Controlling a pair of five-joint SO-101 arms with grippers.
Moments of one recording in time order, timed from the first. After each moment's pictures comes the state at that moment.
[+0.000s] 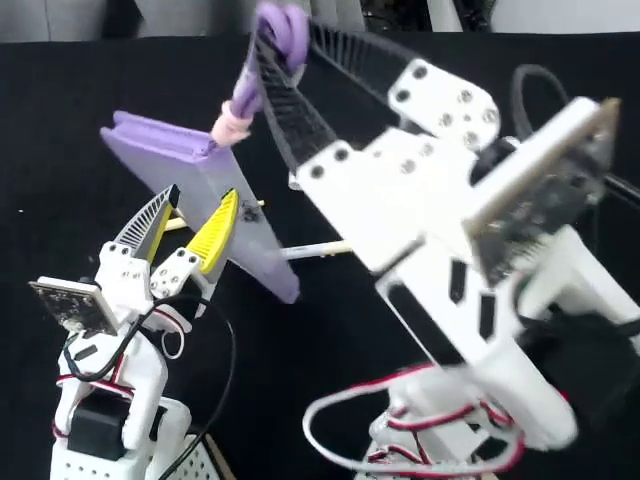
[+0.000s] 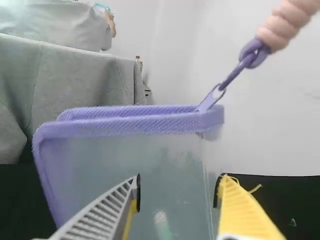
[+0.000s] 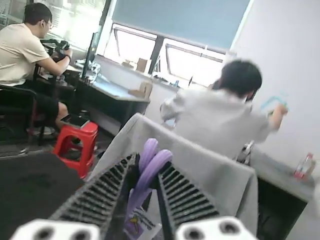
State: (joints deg) left arm 6.4 -104.7 73.6 35.4 9.3; right arm -36.8 -0.7 -89.8 90.1 17.9
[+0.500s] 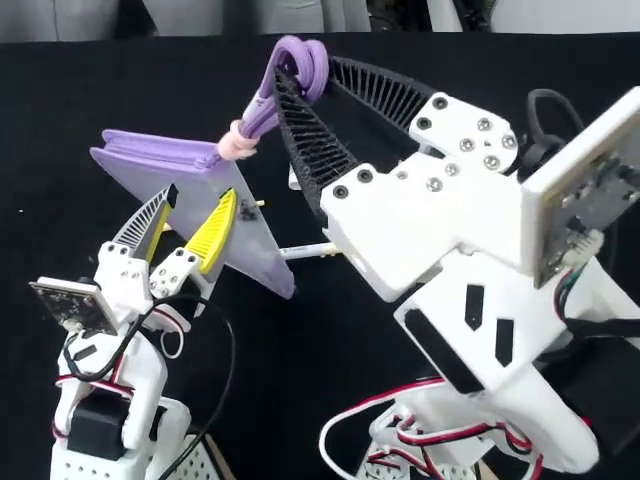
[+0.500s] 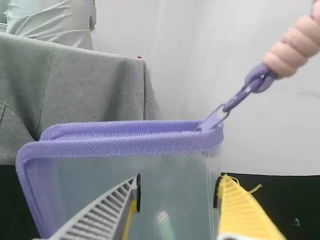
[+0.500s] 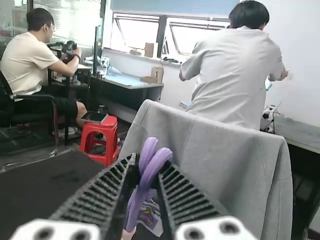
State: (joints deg) left arm 6.1 -104.7 73.6 35.4 8.7; right arm -36.5 -2.9 -89.8 96.8 8.0
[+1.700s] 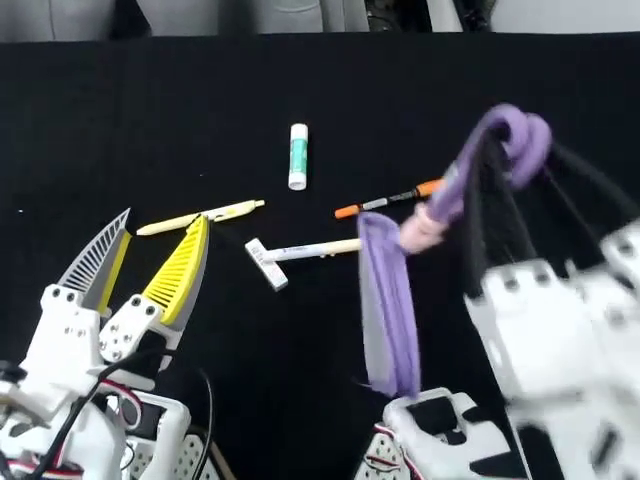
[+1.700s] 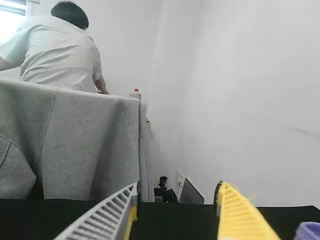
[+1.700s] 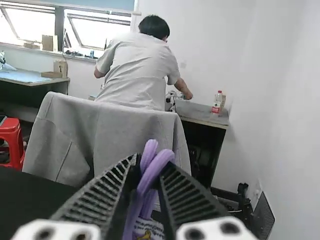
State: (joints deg) left arm 6.0 -105.0 48.5 56.3 8.7; right arm -12.9 -33.8 -58.2 94.6 8.0
